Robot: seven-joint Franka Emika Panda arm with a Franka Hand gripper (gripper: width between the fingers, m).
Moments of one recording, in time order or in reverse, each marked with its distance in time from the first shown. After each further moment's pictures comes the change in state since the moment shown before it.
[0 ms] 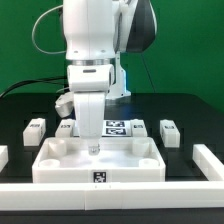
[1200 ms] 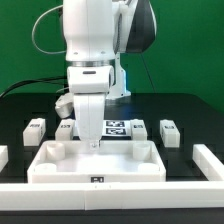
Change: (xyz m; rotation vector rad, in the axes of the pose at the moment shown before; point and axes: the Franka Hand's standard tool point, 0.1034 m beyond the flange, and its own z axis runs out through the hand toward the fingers) arm 0.000 -0.001 0.001 0.002 0.000 0.000
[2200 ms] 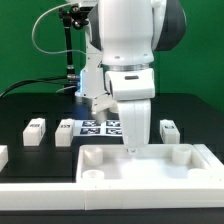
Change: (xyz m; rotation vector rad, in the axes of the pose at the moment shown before) arm 0.075 0.022 0.003 0.050 0.037 -0.026
